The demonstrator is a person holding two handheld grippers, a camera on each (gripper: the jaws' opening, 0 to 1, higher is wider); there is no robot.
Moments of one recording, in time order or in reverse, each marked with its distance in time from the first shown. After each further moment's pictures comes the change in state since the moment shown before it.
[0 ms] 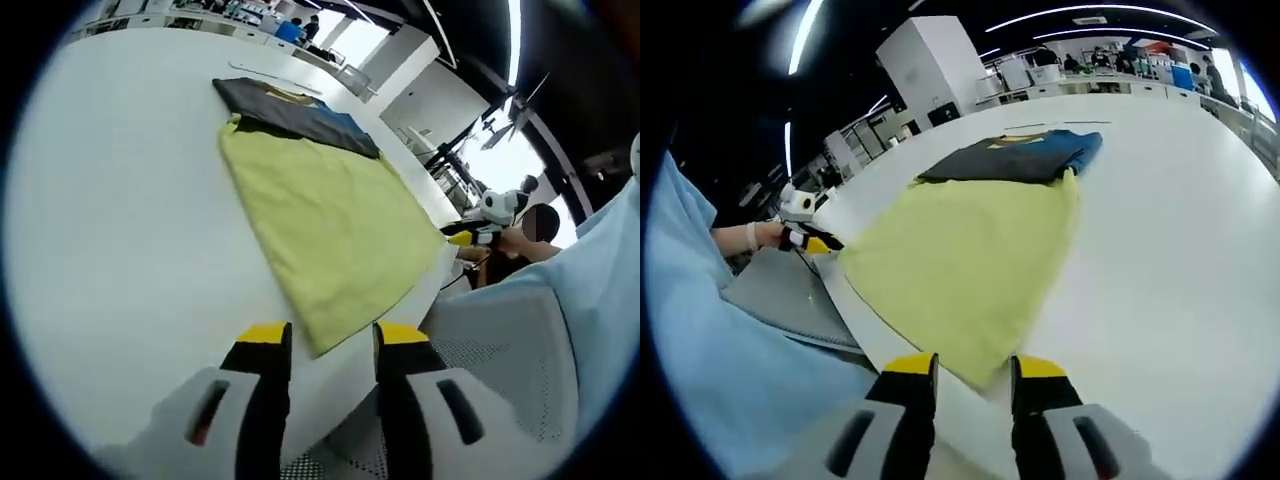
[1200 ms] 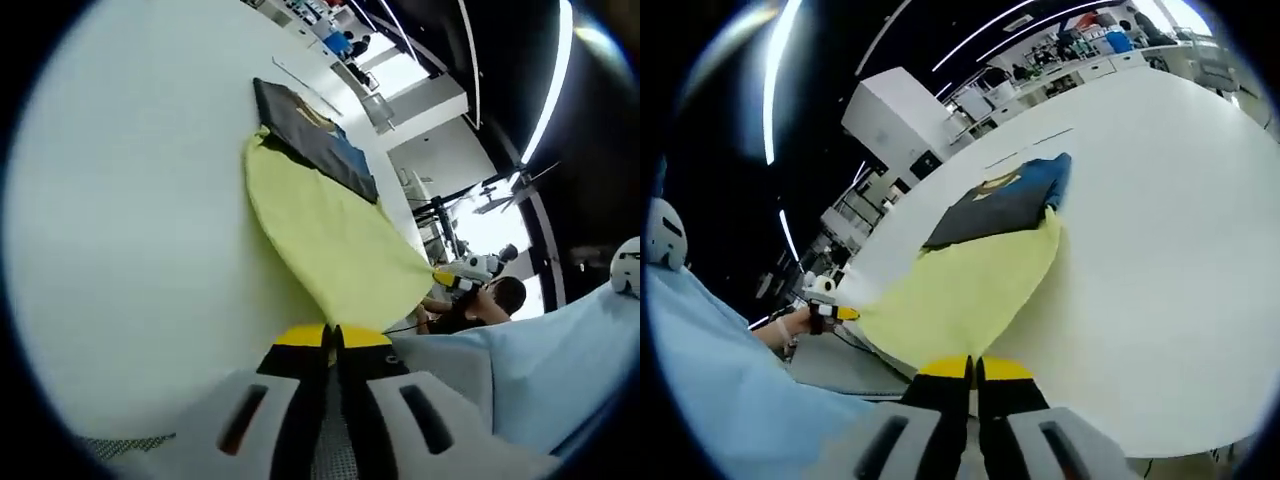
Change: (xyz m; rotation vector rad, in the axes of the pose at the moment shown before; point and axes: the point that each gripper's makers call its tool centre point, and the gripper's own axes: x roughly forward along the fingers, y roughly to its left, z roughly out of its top) left arm -0.034 -0.035 0.010 -0.300 -0.065 -0.104; right arm -0.054 0.040 0.032 0.330 -0.171 0.096
